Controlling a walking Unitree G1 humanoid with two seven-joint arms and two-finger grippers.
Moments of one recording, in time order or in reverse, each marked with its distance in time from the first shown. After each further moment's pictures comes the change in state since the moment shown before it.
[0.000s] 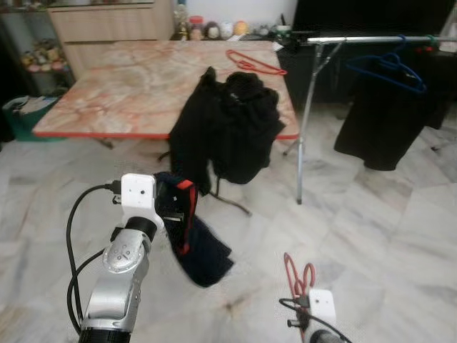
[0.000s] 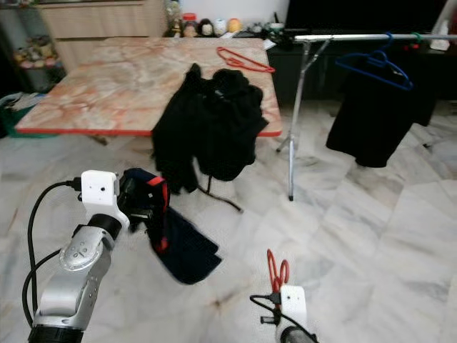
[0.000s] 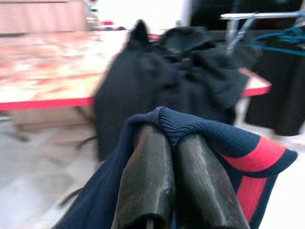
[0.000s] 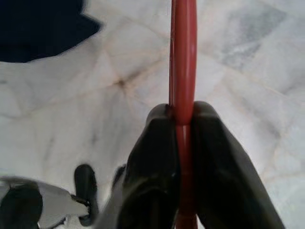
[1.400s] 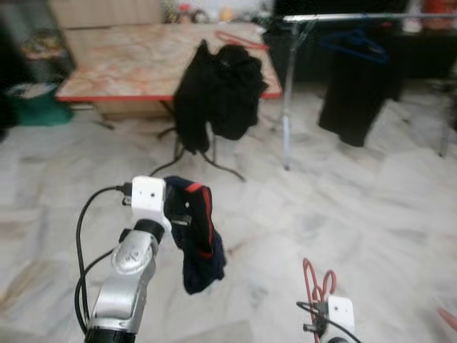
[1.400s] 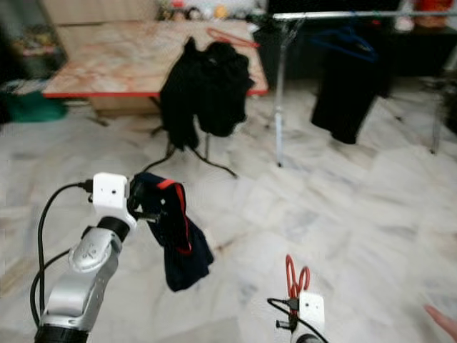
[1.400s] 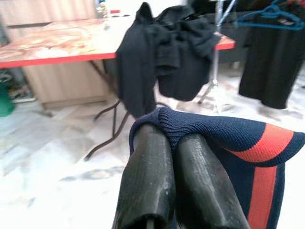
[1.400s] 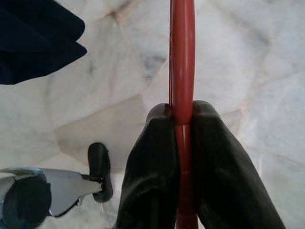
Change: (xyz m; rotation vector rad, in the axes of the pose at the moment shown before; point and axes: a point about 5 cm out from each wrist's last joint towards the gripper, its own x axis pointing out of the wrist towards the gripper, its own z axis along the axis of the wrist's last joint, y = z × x) left arm 0.000 0.005 -0.004 0.033 0.020 0.007; right arm -0.004 -0.023 0.001 0.075 -0.035 -0.054
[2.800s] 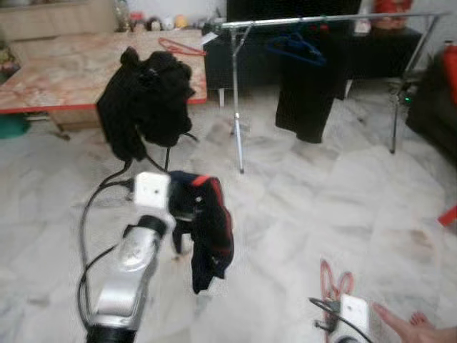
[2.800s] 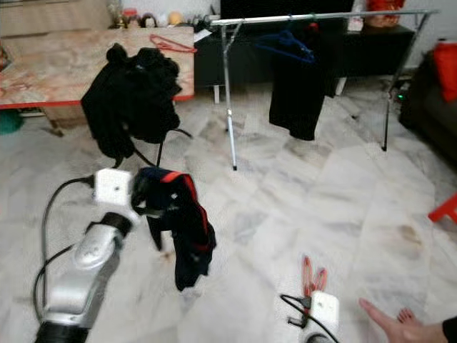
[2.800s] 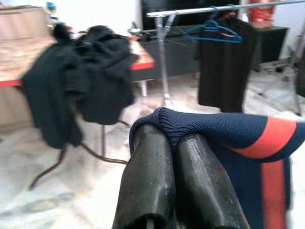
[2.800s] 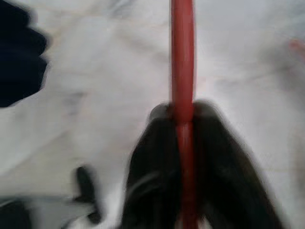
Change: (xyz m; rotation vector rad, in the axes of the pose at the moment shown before) left arm 0.001 0.004 0.004 0.022 -0.029 0.000; right arm 0.001 -0.007 0.007 0.064 -0.026 -0.059
